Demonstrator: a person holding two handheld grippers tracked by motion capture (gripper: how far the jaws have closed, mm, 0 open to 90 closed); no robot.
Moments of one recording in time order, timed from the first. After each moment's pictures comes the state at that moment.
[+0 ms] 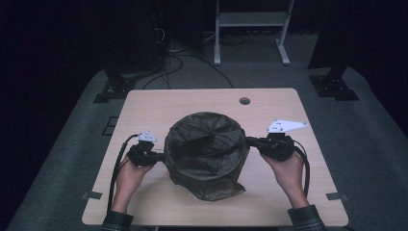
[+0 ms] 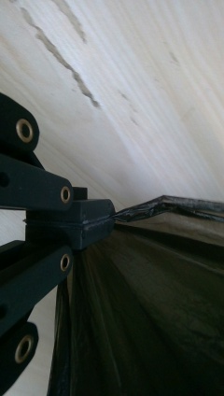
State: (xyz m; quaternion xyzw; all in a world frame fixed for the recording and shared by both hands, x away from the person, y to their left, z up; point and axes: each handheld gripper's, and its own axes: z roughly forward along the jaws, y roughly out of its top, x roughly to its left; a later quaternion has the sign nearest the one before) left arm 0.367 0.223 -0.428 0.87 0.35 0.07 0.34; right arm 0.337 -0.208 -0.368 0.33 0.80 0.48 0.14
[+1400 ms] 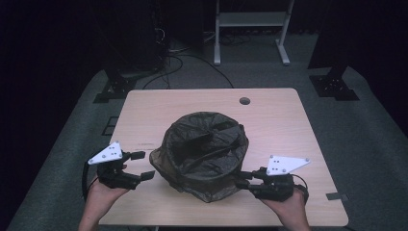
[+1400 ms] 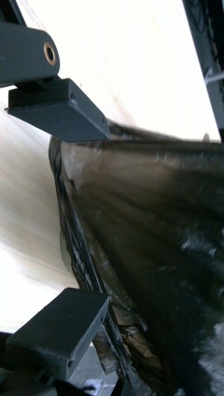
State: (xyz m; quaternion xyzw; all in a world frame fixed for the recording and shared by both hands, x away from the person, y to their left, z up) left arm 0.284 0.267 -0.376 0.82 0.26 0.10 0.51; right arm 0.247 -0.189 -0.381 0.21 0.81 0.54 0.06
